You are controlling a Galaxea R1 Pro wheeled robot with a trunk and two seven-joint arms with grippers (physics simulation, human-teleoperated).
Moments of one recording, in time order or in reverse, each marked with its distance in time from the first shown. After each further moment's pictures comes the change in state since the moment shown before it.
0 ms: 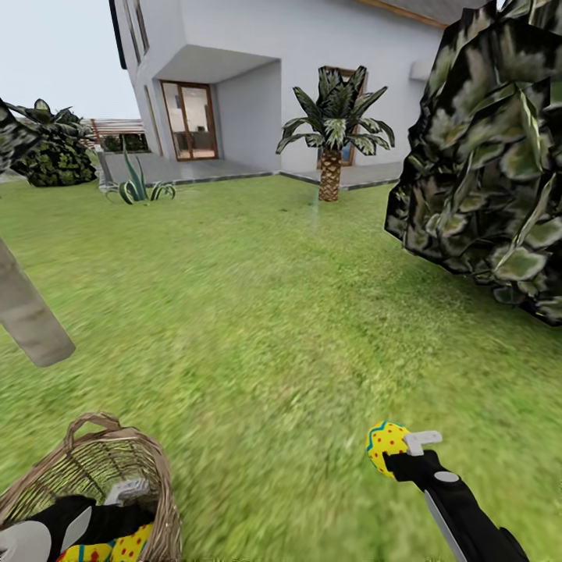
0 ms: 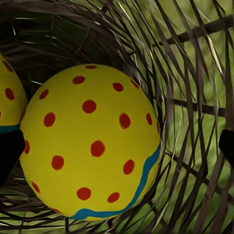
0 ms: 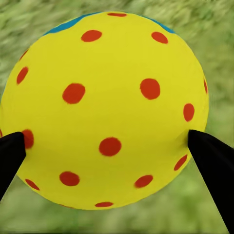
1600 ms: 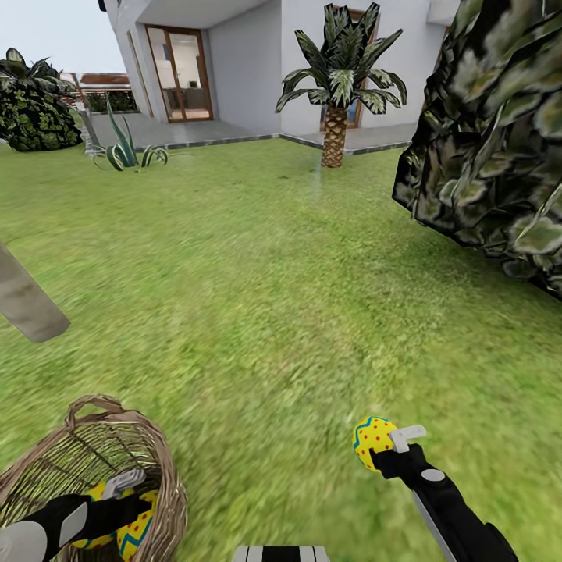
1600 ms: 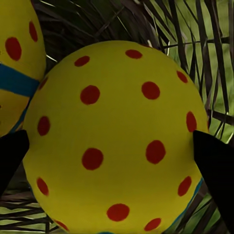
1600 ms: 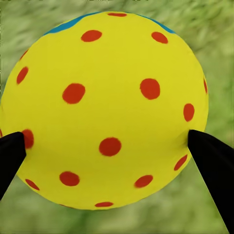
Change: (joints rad) left arm -0.001 0.013 0.022 -0.002 0.138 -0.012 -0.001; right arm 0.000 0.003 0.093 -0.033 0.000 -0.014 -0.005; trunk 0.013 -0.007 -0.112
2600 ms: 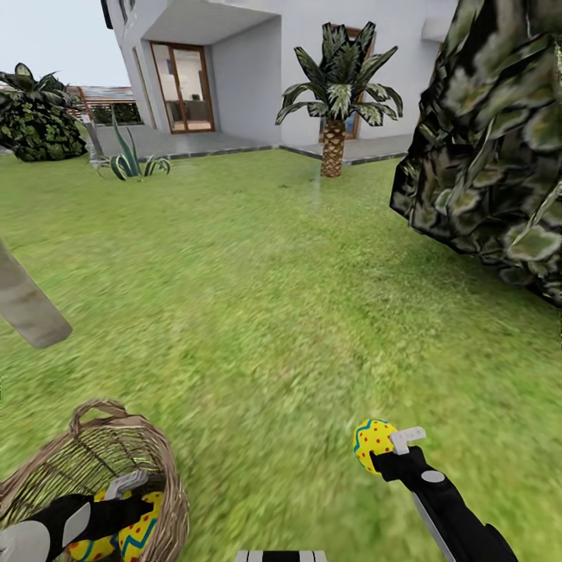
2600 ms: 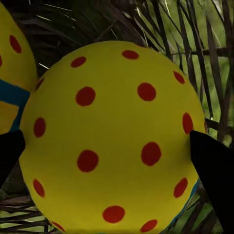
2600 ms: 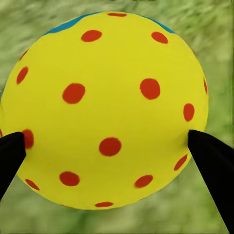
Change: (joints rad) left arm 0.000 -0.009 -0.001 0.000 -0.002 0.007 0.004; right arm 0.000 0.000 0.002 0.011 0.000 0.003 0.000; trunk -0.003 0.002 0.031
